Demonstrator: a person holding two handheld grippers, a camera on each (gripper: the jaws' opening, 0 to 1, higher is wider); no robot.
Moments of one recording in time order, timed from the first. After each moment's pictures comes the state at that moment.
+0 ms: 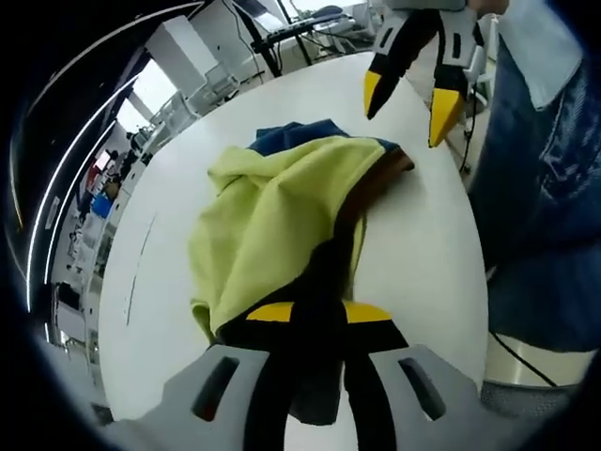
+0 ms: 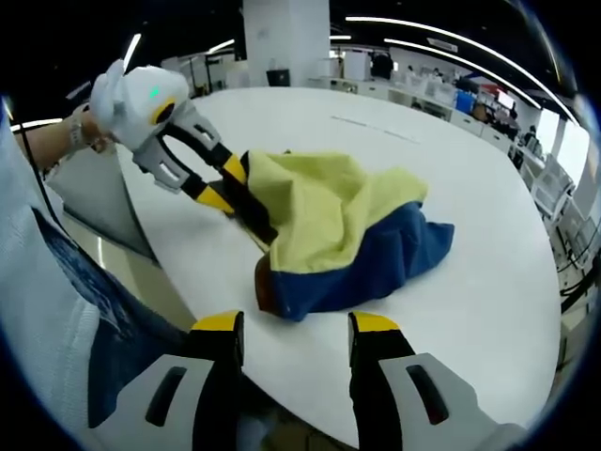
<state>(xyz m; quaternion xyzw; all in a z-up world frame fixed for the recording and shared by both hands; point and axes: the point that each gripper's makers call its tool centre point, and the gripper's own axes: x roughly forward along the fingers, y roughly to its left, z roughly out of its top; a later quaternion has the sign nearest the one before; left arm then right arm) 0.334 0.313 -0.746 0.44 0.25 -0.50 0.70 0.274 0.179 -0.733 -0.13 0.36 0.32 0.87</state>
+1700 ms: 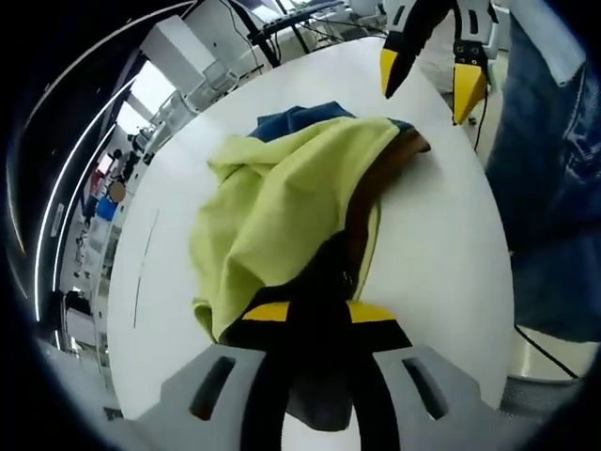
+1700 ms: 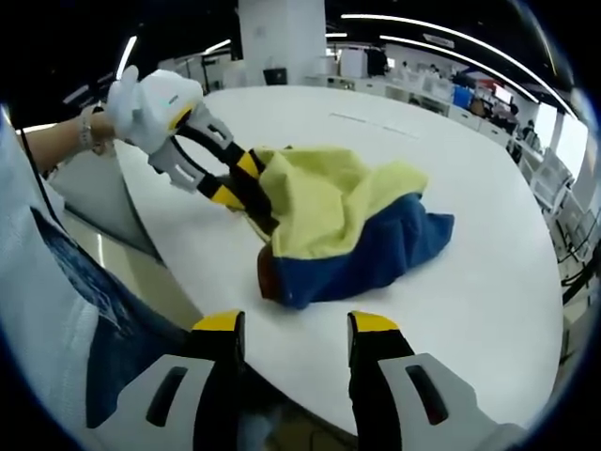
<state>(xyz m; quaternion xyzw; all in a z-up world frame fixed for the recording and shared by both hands) 0.351 0.315 -0.759 0.47 0.24 -0.49 0.70 0.266 0.177 -0.736 -0.12 0.36 0.32 0.87</state>
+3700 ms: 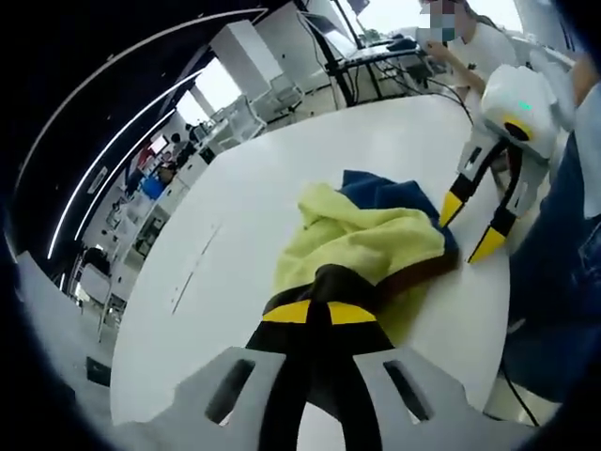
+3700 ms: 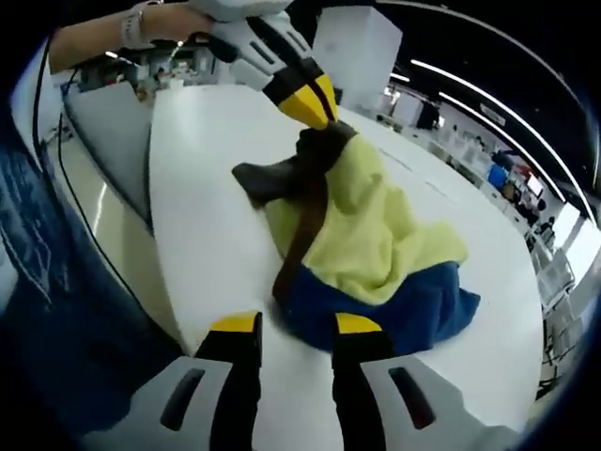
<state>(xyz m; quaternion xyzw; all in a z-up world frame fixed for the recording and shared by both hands) 0.375 0.309 -0.669 0.38 0.21 -0.41 0.80 0.292 0.220 -0.758 -0.26 0.26 0.39 0.84</state>
